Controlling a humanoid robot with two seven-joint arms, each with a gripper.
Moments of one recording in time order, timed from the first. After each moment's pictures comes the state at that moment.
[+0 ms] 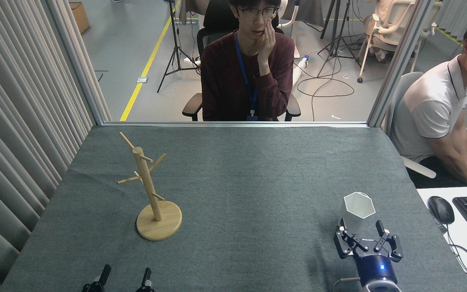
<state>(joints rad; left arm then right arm) 0.29 0.02 0.02 -1.58 -1.51 -0.12 0.34 -0.19 -0.05 -0.17 -1.02 1.52 -0.12 -0.32</state>
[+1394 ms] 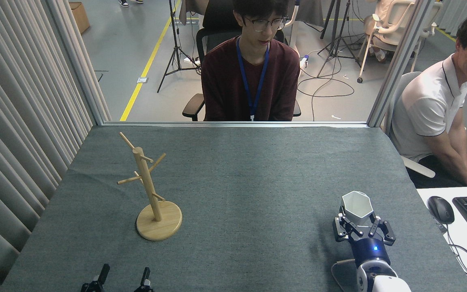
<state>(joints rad) 0.29 0.03 0.02 -1.58 -1.51 -0.12 0.35 -0.37 -0.08 -0.13 -0.75 1.52 -0.09 -0.34</state>
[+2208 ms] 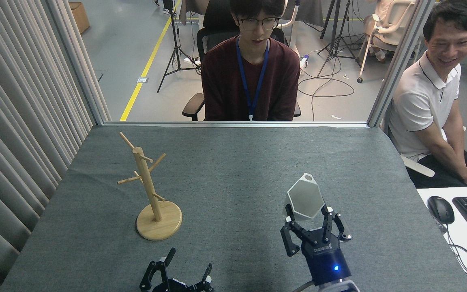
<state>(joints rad) 0.16 -0.01 -0.25 -1.50 -1.67 -0.12 0.33 -0.02 0.02 0.16 -1.48 1.52 -0.10 -0.37</state>
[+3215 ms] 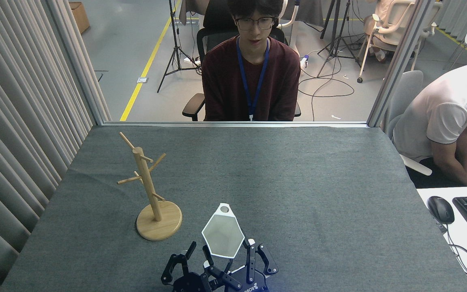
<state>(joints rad) 0.12 -0.07 -0.30 -1.47 -1.72 -0.11 0.32 0.14 0.20 0.44 -1.58 1.72 -0.07 -0.37</state>
